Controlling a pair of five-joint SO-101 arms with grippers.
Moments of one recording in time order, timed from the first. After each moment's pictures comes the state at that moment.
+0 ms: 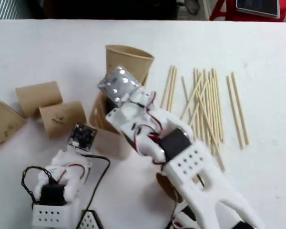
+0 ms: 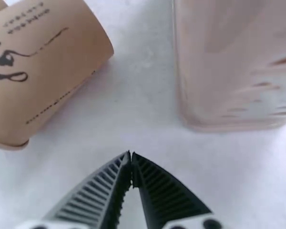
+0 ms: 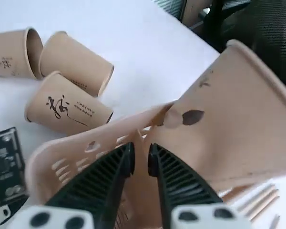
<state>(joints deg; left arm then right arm) -4.5 -104.1 97.1 73.4 -12.6 -41.8 -34.6 32.1 44.0 16.0</state>
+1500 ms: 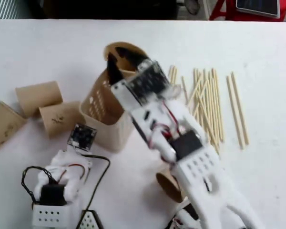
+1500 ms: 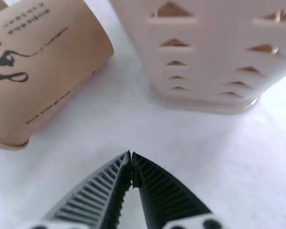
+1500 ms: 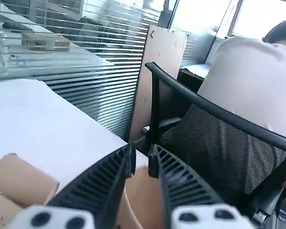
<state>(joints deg) -4.5 -104.1 97.1 73.4 -12.6 -35.0 -36.1 33.8 13.4 17.2</state>
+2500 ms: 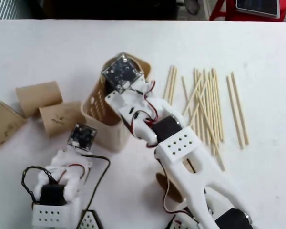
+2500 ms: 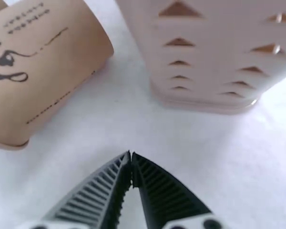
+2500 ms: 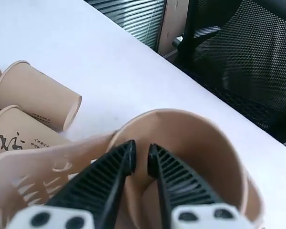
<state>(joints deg) -4.5 -104.1 97.1 73.4 -12.6 -34.6 -24.4 37.5 26.5 17.0</state>
